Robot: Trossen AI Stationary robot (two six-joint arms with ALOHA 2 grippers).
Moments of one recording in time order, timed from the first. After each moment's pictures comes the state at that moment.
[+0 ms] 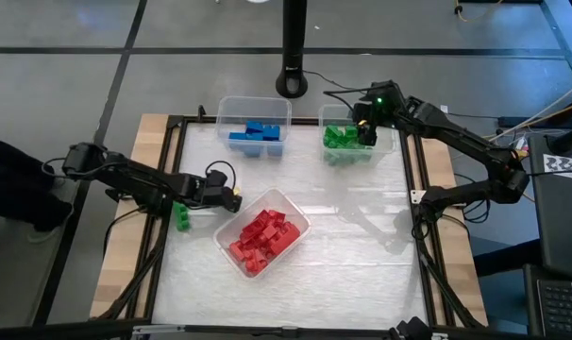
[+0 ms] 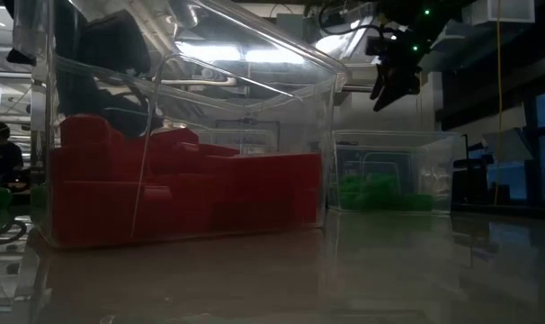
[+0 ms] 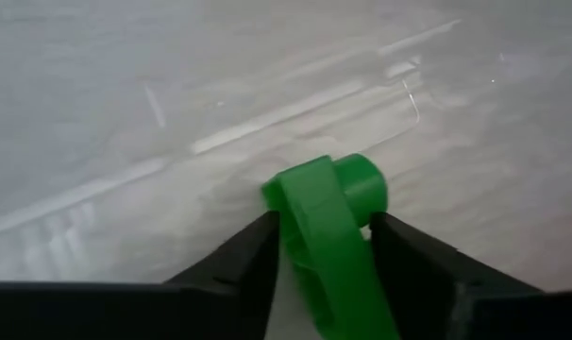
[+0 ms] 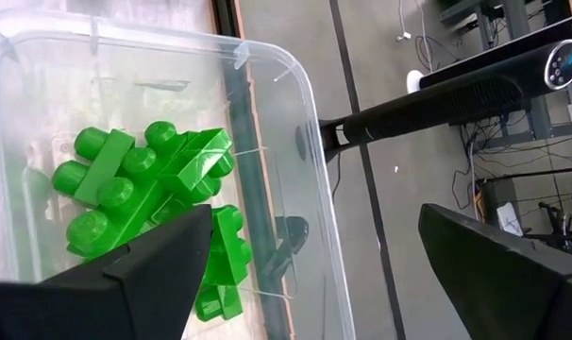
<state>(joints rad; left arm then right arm) -0.06 1.26 0.50 -0.45 -0.42 -1.21 -0.67 1.27 1.19 -0.67 0.20 -0.73</state>
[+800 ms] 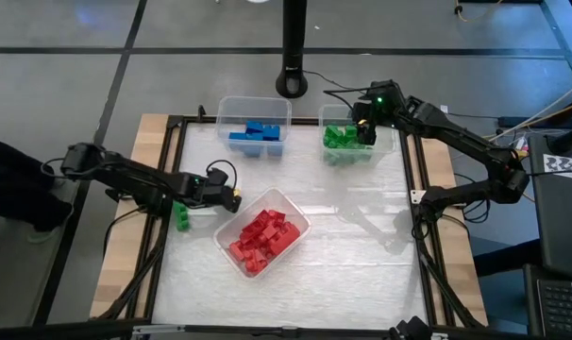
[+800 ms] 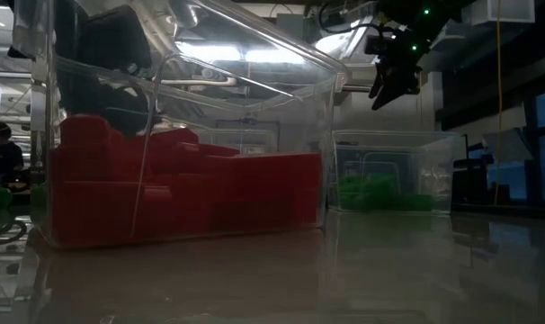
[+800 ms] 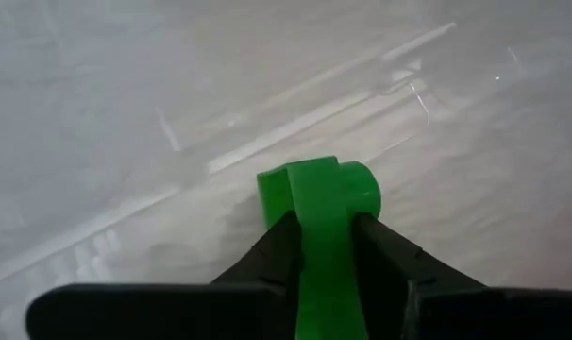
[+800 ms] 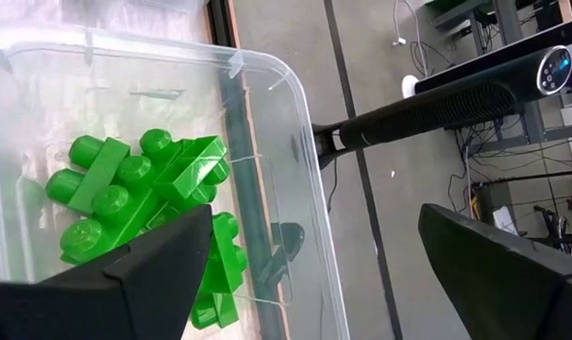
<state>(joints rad) -0.07 1.24 0.52 -0.48 -0.46 -1.11 -0.67 1.27 1.19 -0.65 0.20 -0.74</state>
